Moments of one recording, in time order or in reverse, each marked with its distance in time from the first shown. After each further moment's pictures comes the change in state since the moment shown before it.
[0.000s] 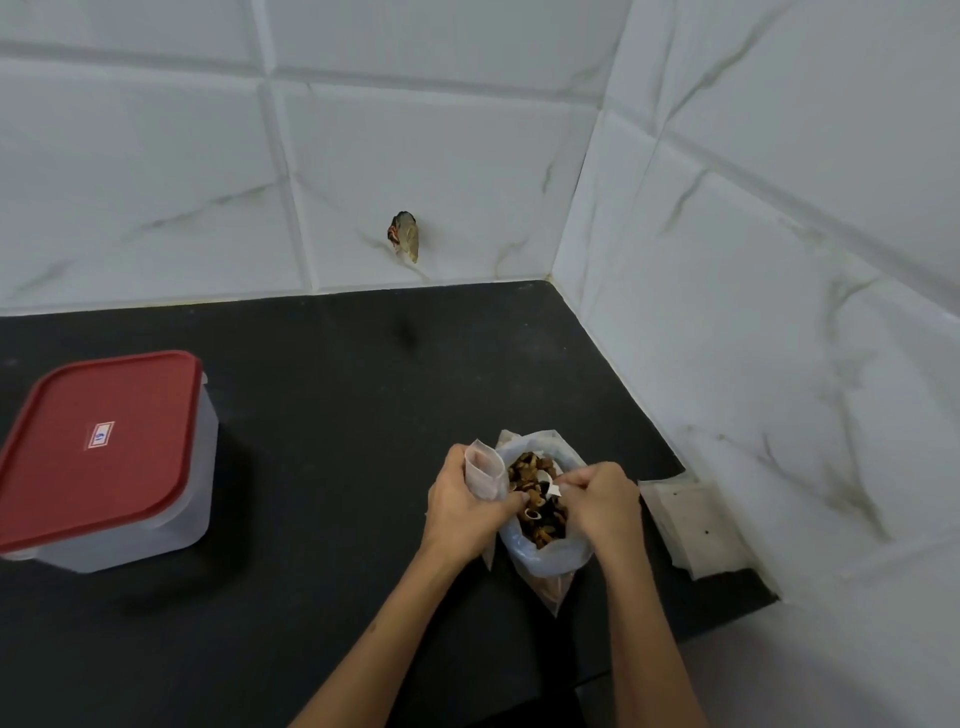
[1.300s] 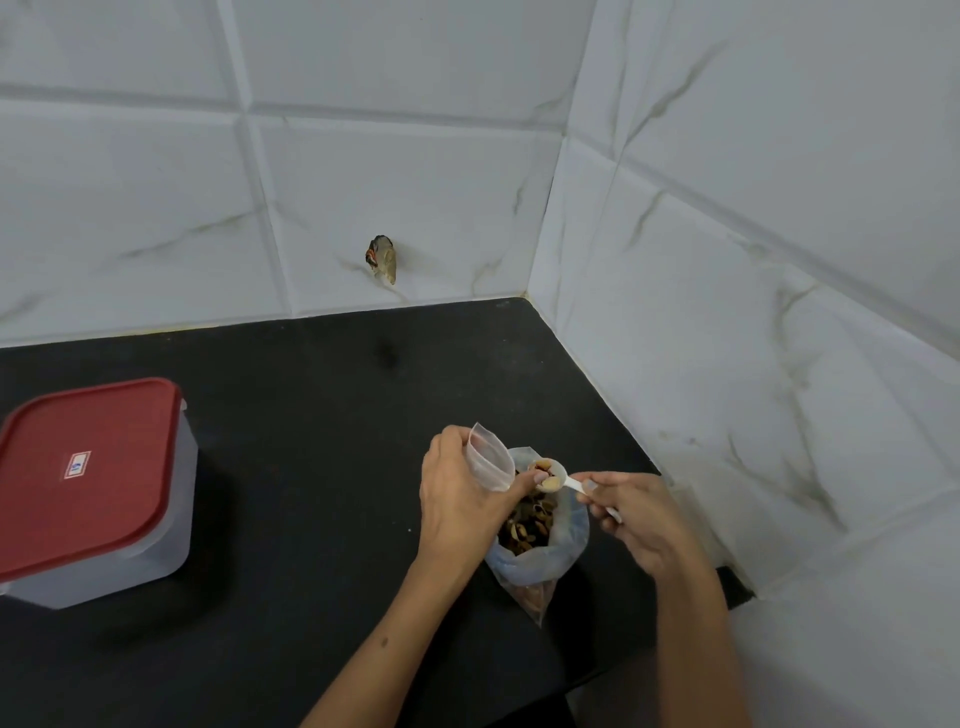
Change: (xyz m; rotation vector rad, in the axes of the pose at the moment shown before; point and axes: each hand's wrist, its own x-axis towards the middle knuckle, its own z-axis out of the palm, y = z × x) left_hand -0.018 0.055 -0.002 0.207 0.095 0.233; right_hand -0.011 0.018 -0.053 0.582 -0.154 0.113
